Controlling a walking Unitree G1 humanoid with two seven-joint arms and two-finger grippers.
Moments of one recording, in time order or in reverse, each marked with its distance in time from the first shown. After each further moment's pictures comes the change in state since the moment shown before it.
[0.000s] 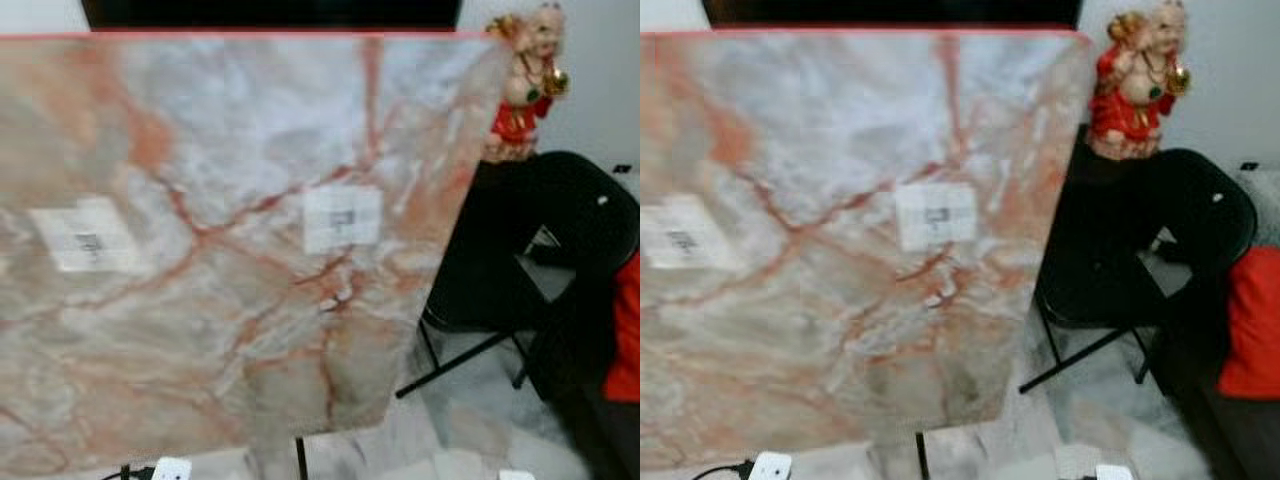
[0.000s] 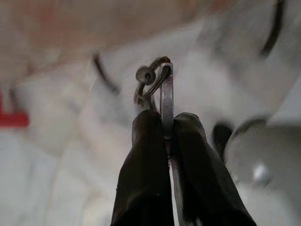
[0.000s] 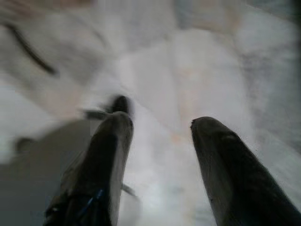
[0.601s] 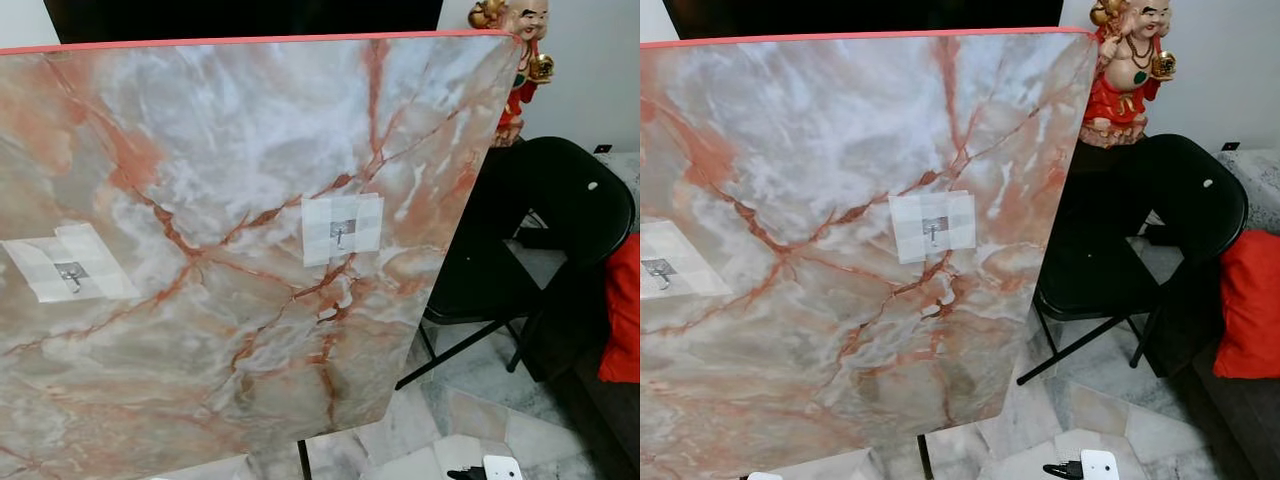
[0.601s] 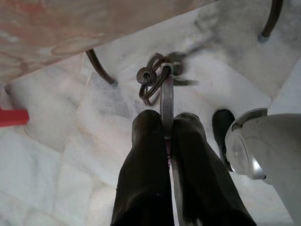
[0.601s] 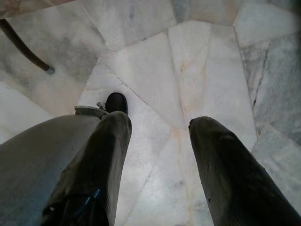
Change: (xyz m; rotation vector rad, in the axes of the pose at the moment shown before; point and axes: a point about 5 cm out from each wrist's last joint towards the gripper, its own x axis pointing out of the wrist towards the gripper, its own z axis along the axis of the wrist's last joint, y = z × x) left arm 0.001 -0.011 0.005 -0.006 -0.005 -0.030; right arm -0.002 -0.013 -0.001 -0.002 -0.003 -0.032
